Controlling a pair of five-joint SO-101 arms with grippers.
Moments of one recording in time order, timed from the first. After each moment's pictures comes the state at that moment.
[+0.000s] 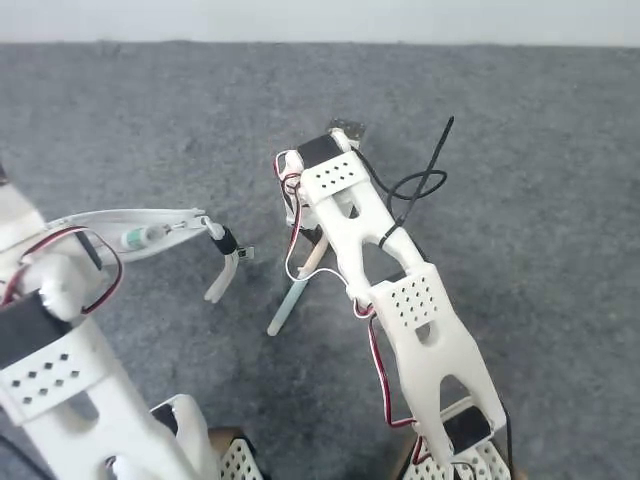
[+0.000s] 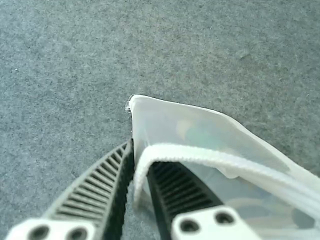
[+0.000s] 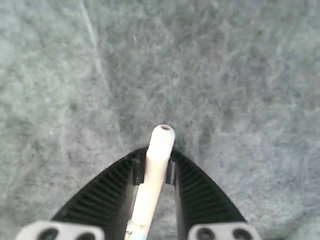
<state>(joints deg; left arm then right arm) -36.8 -46.7 26.6 82.9 5.7 -32.1 61.9 -59.9 99.1 -44.4</state>
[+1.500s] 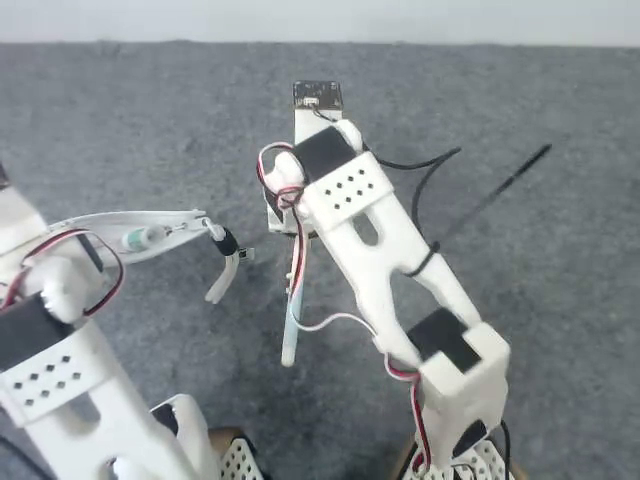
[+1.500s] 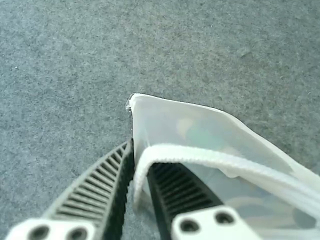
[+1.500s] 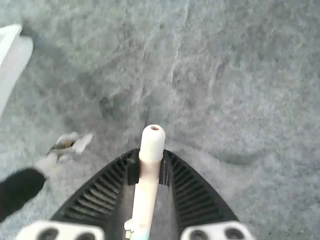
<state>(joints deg) -36.8 -47.3 27.5 82.9 5.7 -39.1 16.4 -29.9 100.5 -33.3</state>
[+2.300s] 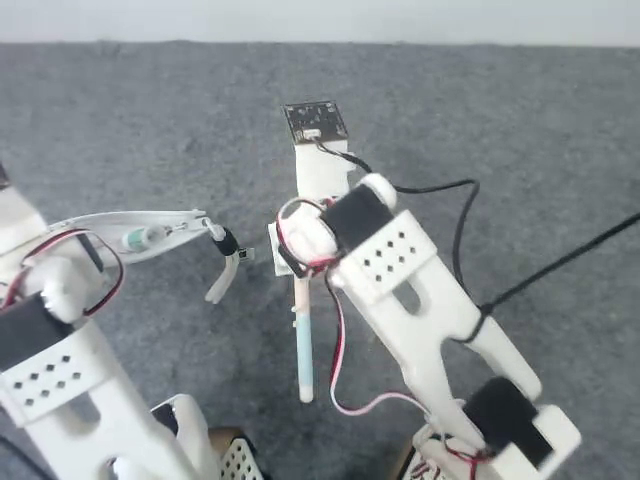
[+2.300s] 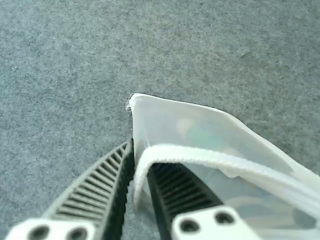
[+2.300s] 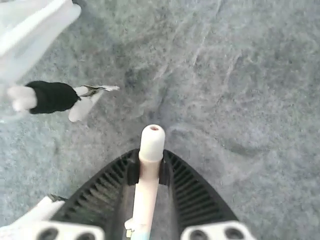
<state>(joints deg) -36.8 -47.3 27.5 82.9 5.7 -44.0 -10.1 -3.4 90.5 -28.9</state>
